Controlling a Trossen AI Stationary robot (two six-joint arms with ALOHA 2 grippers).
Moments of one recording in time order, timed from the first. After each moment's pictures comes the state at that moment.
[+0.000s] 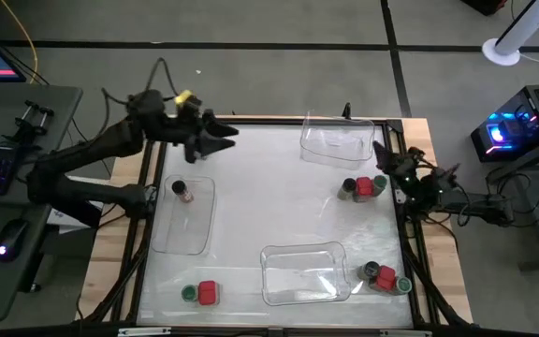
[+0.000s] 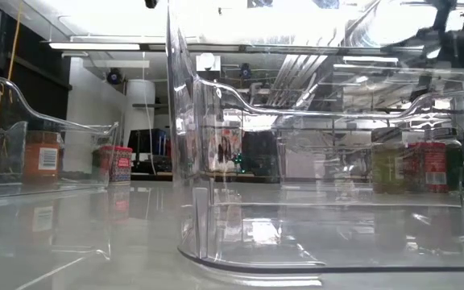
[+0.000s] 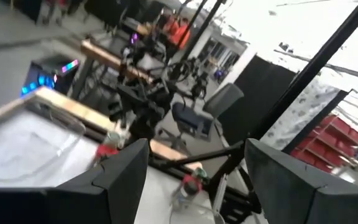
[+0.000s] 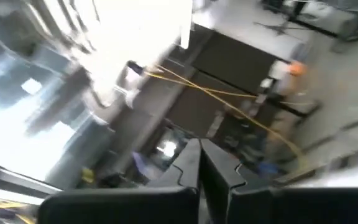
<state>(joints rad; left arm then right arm) 0.39 1.03 1.11 -0.09 0.46 -0.51 -0.11 0.03 0.01 0.50 0.61 0.89</state>
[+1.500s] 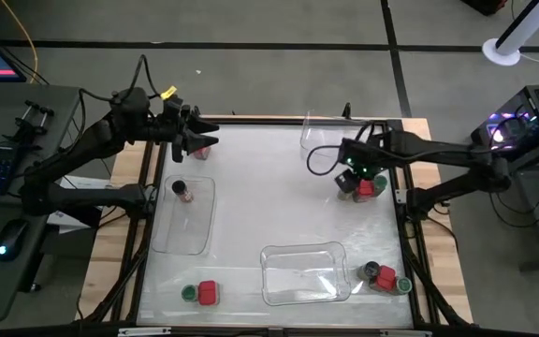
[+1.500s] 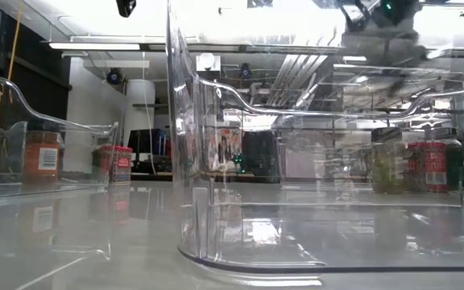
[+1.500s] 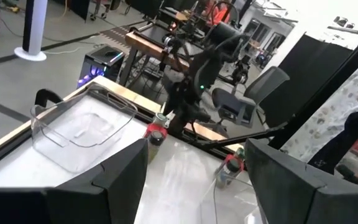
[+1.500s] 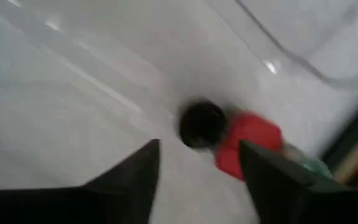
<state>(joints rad) 0.50 0.91 1.11 -0.37 0.44 -0.35 -0.18 1.26 1.17 -1.32 0.11 0.78</state>
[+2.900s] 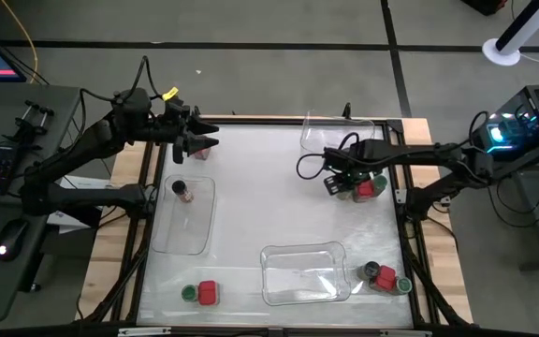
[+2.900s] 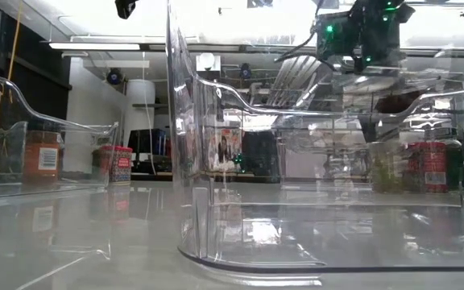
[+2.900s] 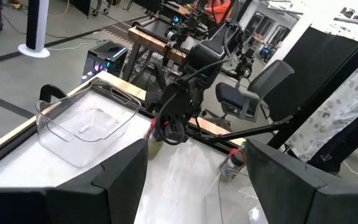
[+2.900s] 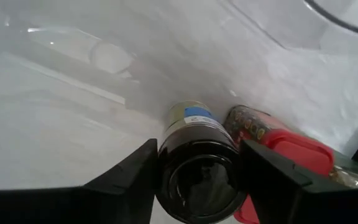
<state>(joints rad) 0.50 0.91 1.11 -0.40 0.43 -0.33 -0.25 1.42 1.01 -1.12 0.10 0.89</state>
